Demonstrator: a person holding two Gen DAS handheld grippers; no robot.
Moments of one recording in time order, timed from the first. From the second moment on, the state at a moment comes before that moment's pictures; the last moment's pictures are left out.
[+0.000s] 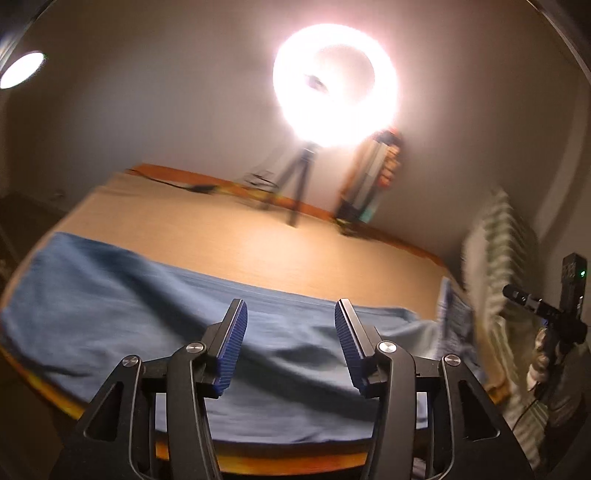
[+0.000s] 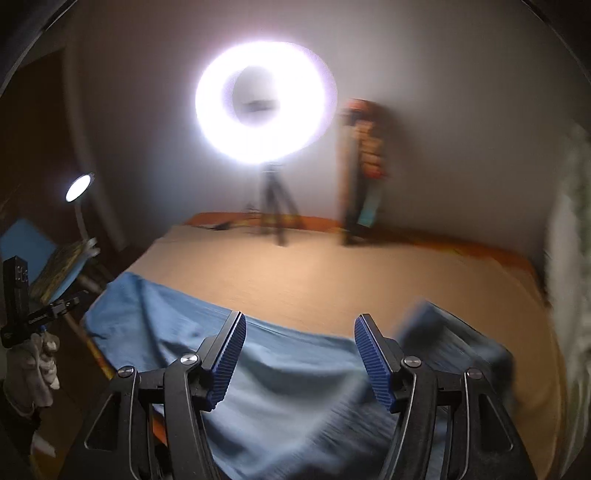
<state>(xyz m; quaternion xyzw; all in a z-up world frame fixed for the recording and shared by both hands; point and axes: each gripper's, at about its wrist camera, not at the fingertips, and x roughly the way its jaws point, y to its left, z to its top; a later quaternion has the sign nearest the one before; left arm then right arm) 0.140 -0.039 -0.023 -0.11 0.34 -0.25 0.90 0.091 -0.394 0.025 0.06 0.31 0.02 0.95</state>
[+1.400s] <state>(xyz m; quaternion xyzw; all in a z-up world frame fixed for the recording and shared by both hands) 0.164 -0.381 -0.109 0.00 0.48 -0.40 0.78 -0.052 -0.627 -0.165 0.27 0.39 -0.12 0.87</state>
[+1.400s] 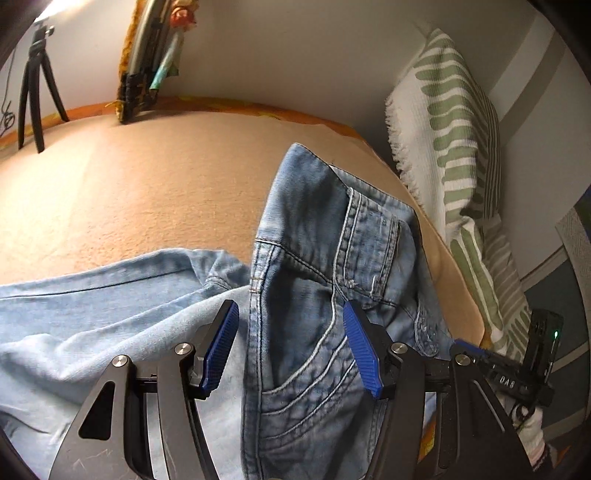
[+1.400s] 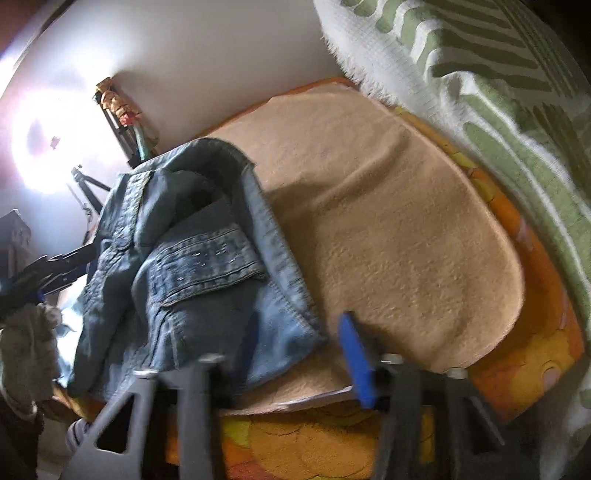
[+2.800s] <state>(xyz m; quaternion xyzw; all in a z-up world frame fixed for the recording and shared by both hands) 0.033 -0.410 -0.080 0.11 0.42 -0.61 0.67 -0.103 -0.640 -0.150 0.39 0.31 -0.06 0.87</state>
